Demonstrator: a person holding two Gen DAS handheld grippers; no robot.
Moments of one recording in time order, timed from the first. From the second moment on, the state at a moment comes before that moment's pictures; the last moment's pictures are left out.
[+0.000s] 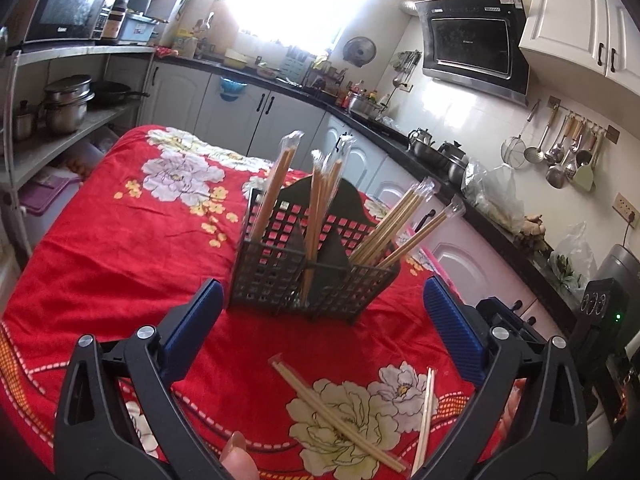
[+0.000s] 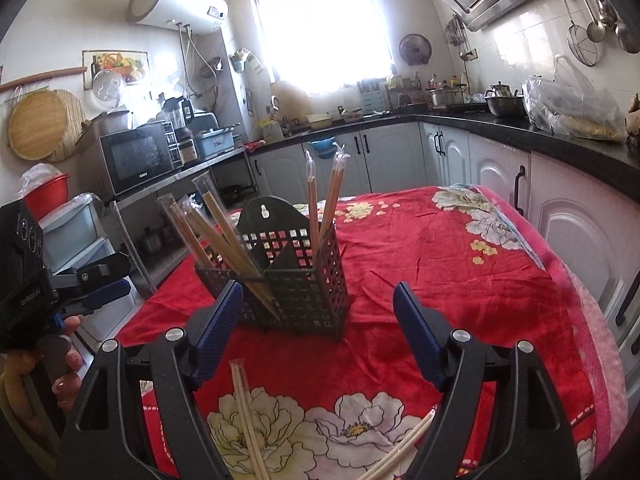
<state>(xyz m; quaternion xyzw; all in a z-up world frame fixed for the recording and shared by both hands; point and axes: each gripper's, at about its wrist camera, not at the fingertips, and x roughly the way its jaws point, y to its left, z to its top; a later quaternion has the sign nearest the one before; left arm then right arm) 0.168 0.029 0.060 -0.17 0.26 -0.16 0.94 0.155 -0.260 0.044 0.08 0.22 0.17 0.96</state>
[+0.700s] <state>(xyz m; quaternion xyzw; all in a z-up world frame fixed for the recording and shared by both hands) 0.154 0.015 0.025 -0.16 0.31 -0.15 0.92 0.133 -0.265 0.016 0.07 0.27 0.17 0.95</state>
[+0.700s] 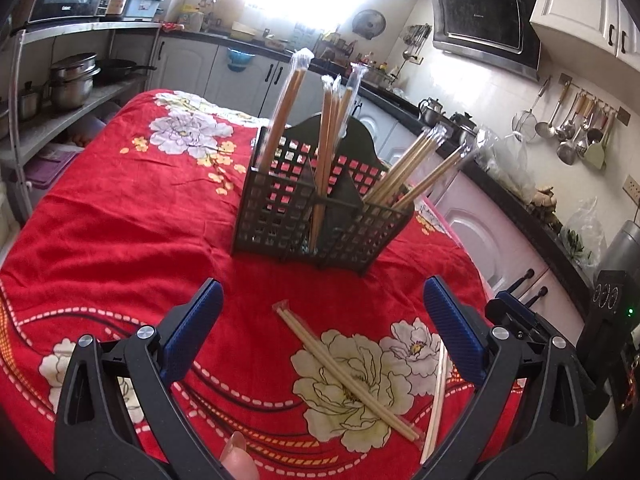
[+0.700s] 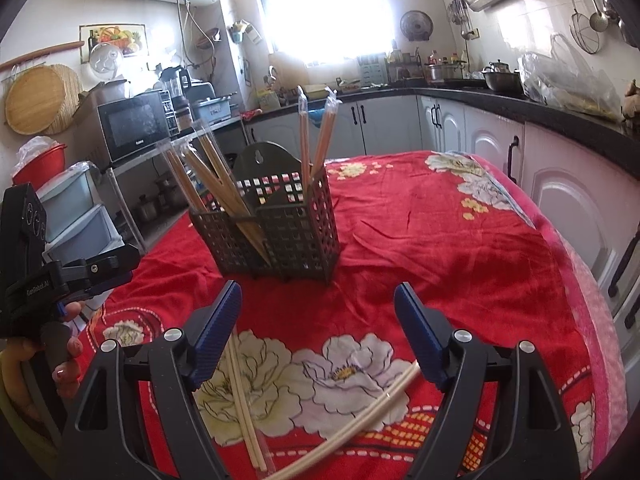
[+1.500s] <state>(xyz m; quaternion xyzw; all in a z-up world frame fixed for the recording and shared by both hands) 0.166 -0.004 -0.031 -0.17 0.40 -0.16 0.89 0.140 -0.287 -0.032 0.08 0.37 0.14 0.91</state>
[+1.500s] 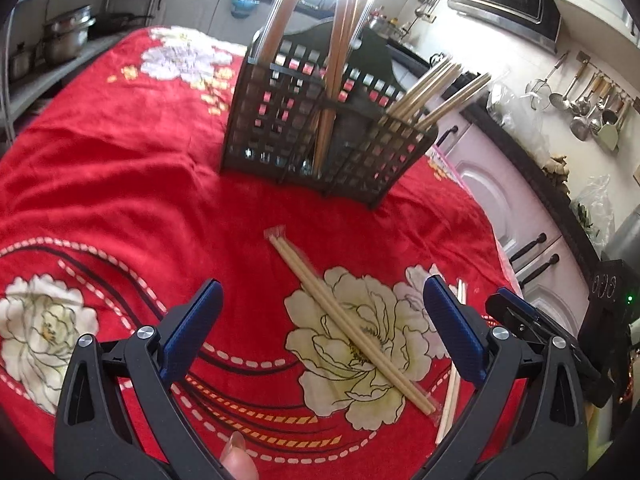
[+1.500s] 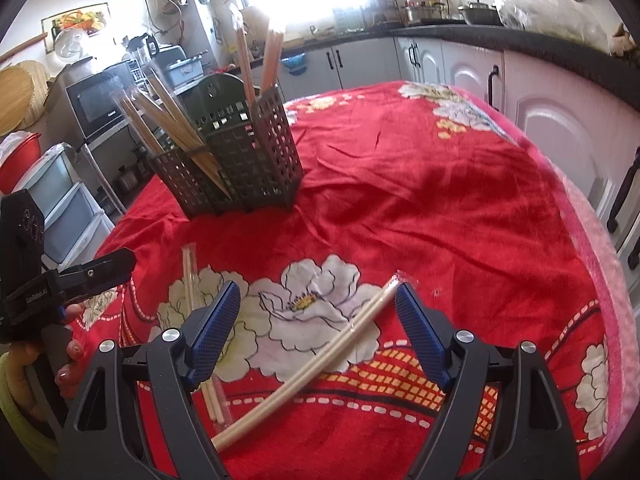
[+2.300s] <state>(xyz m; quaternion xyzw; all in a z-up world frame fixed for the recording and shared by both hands) 0.228 -0.025 -0.067 -0.23 0.48 -0.19 0.83 0.191 -0.301 -0.066 0.13 0.46 0.11 0.87</state>
